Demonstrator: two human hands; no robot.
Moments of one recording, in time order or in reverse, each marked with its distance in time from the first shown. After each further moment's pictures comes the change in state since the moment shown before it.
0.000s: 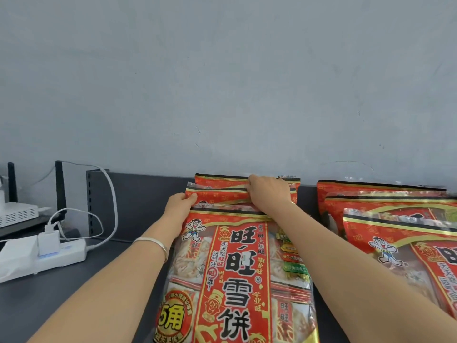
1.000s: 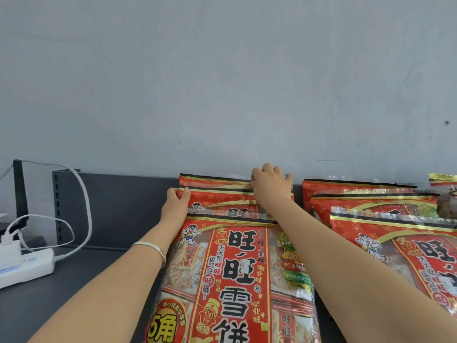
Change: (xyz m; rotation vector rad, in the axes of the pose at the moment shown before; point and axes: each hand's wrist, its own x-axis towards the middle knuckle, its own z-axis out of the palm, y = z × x) left_hand 0.025 -0.016 0.024 0.170 -0.018 0.173; right_hand 0.006 0.023 0.002 -0.030 0.032 0.223
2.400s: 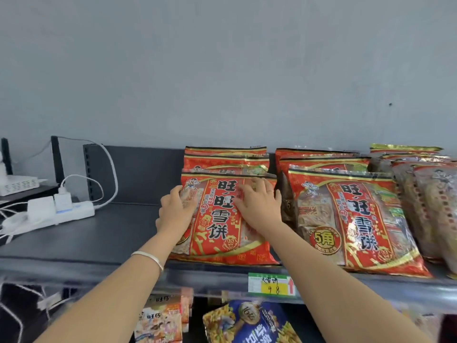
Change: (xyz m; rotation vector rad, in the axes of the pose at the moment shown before) left_hand -0.183 -0.014 -0.022 0.414 0.104 0.080; right_hand -0.196 0.000 -0.042 0.241 -0.077 -0.009
